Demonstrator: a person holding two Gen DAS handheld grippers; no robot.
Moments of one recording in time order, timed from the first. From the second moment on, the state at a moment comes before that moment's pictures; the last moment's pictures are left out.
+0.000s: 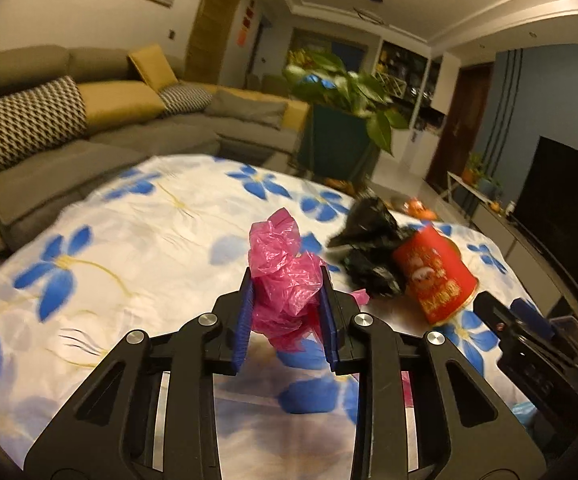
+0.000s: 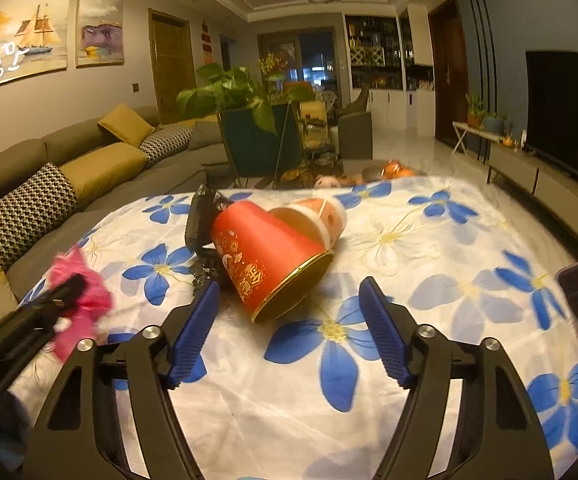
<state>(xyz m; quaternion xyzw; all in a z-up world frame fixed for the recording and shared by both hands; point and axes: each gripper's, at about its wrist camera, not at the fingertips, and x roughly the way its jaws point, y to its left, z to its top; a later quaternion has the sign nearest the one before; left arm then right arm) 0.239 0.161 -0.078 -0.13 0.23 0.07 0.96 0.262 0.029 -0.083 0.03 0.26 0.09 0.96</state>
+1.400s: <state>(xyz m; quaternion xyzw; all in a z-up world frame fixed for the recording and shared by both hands) 0.217 0.138 -0.077 -0.11 0.23 0.04 0.97 0.199 -0.010 -0.057 0.04 0.24 0.15 0.96</state>
